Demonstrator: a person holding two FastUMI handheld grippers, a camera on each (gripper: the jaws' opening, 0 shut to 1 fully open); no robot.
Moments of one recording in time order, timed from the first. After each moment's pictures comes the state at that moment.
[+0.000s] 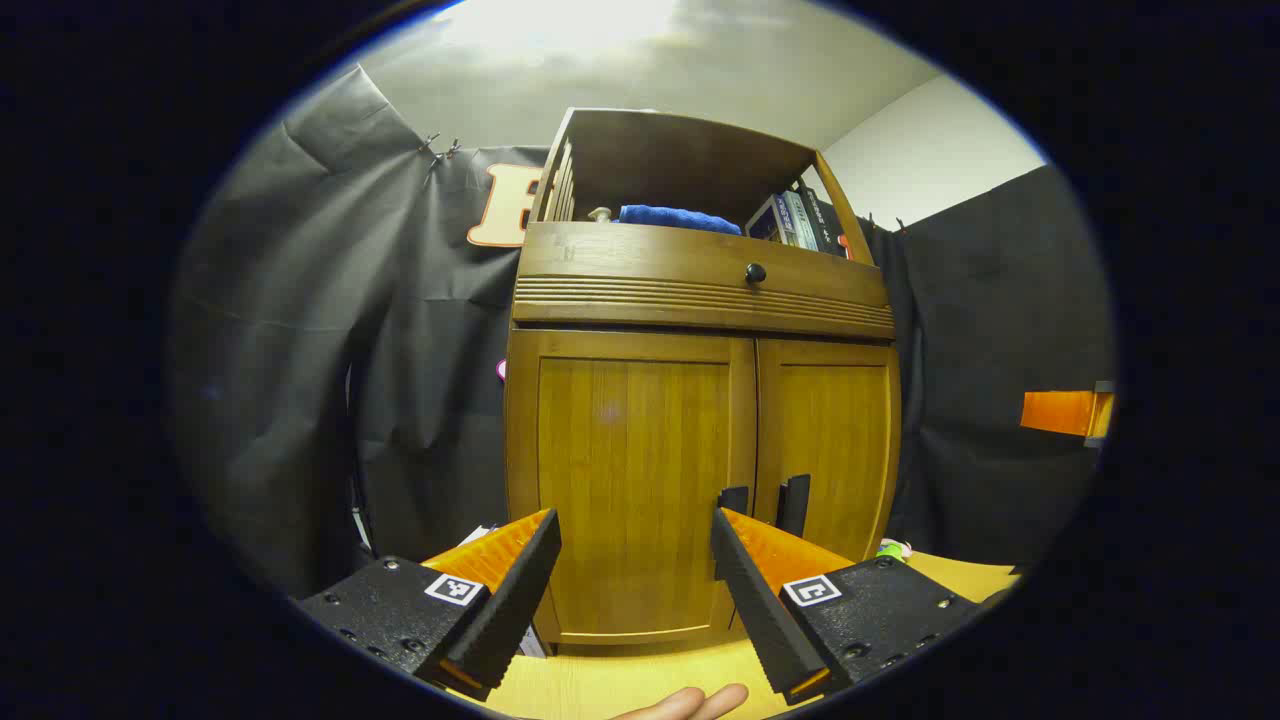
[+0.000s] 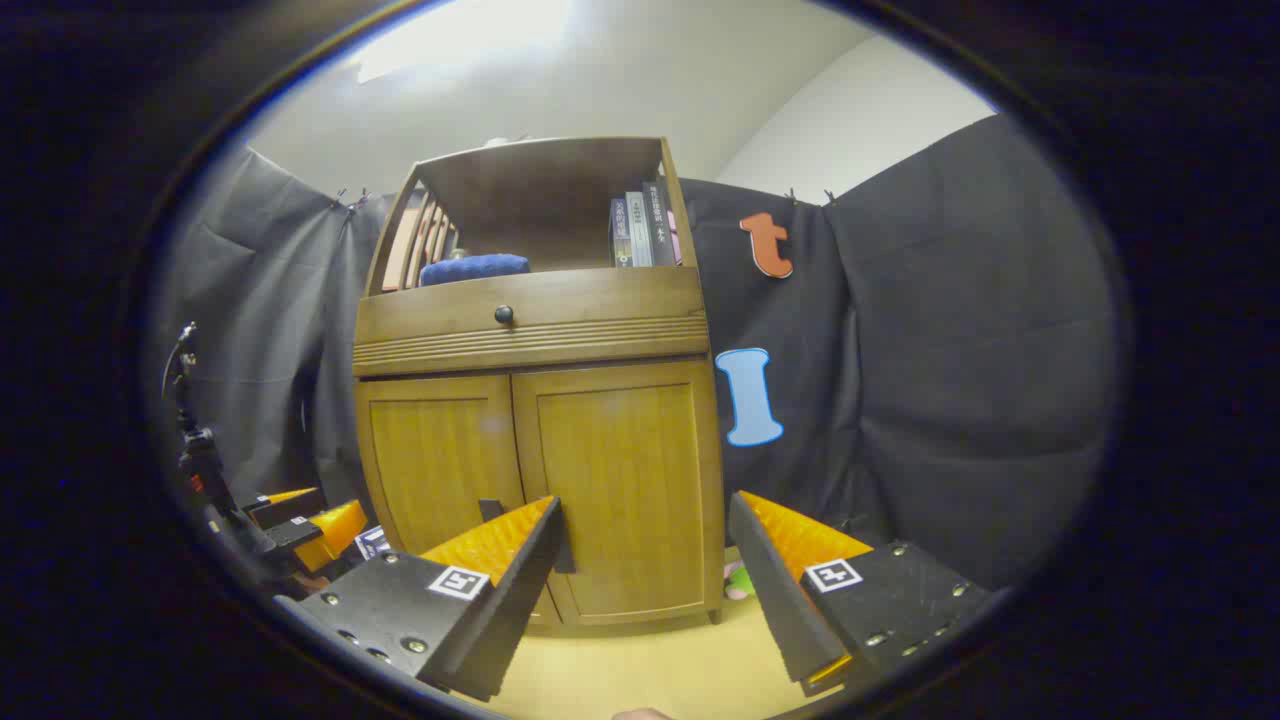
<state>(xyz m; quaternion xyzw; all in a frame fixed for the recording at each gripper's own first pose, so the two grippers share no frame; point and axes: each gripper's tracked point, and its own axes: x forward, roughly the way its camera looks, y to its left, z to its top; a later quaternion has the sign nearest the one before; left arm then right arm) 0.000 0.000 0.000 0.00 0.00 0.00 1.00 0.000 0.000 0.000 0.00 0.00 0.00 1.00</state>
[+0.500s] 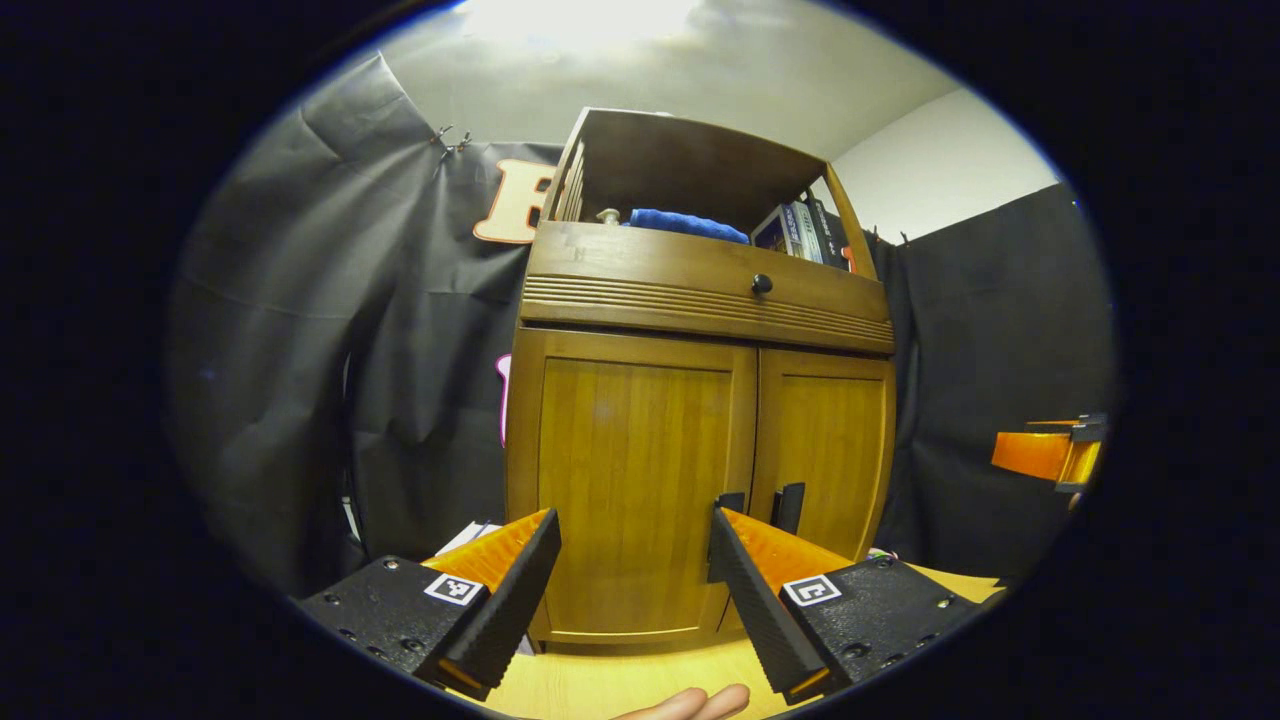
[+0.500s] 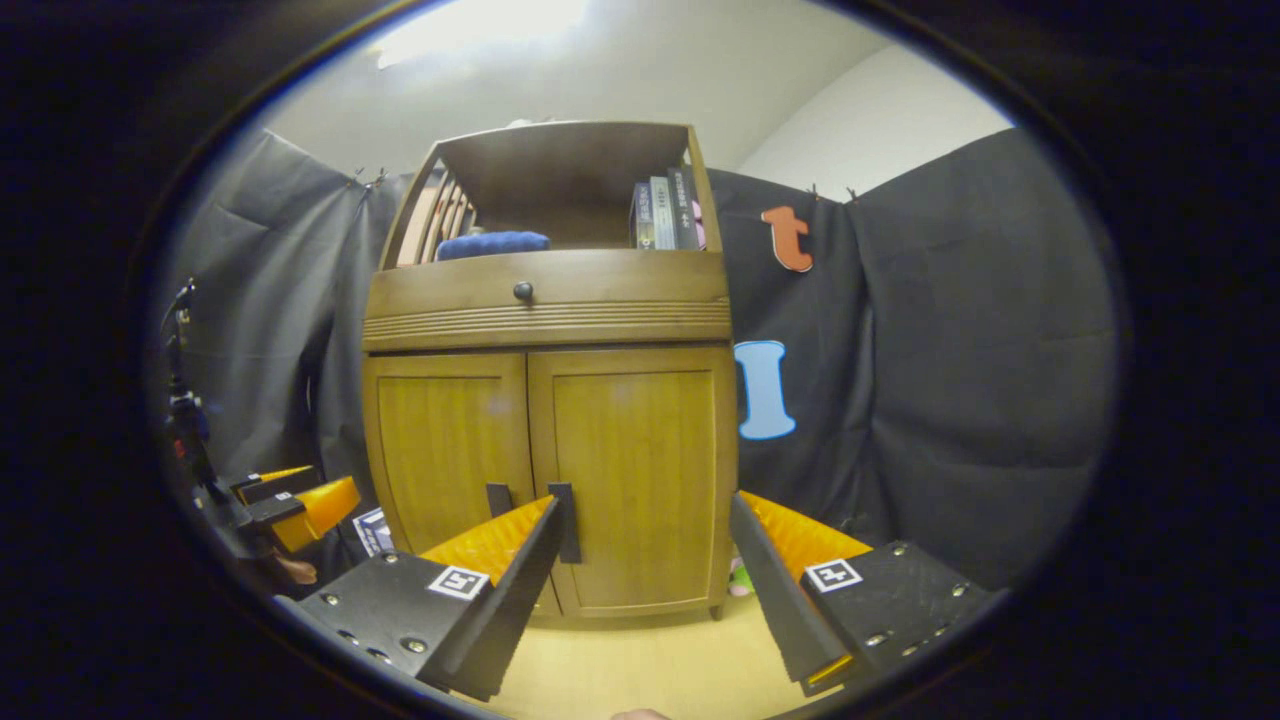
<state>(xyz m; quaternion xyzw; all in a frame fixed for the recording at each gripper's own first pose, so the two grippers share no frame) -0.005 0.009 0.006 -0.02 -0.01 0.00 1.00 0.013 0.024 -0.018 -0.02 0.02 0.02 1.00</state>
